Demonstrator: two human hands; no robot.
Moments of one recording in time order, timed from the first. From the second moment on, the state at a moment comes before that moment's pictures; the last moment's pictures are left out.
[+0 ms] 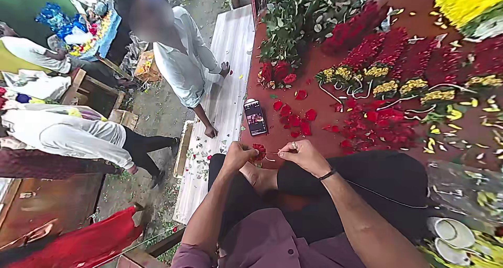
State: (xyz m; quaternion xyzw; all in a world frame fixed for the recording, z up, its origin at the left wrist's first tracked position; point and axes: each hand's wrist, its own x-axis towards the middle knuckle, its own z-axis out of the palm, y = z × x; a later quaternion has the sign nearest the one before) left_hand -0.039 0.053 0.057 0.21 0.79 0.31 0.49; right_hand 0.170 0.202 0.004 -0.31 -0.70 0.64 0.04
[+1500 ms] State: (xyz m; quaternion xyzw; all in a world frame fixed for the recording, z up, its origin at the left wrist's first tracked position) left_hand -0.033 0.019 0.043 0.26 0.71 0.32 0.57; right_hand 0.175 0.218 0.031 -0.22 -0.66 0.71 -0.11
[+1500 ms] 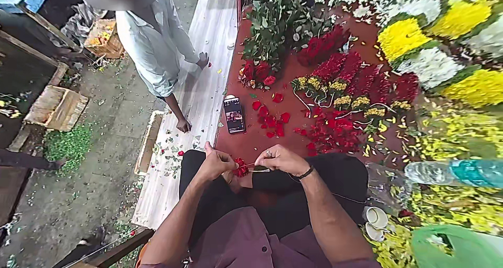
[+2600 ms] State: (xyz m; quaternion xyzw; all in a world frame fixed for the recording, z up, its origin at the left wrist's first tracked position) left_hand 0.012 0.016 0.026 0.16 0.73 0.44 0.51; right_hand 0.126 0.342 -0.111 -0.47 -0.81 0.35 -0.04
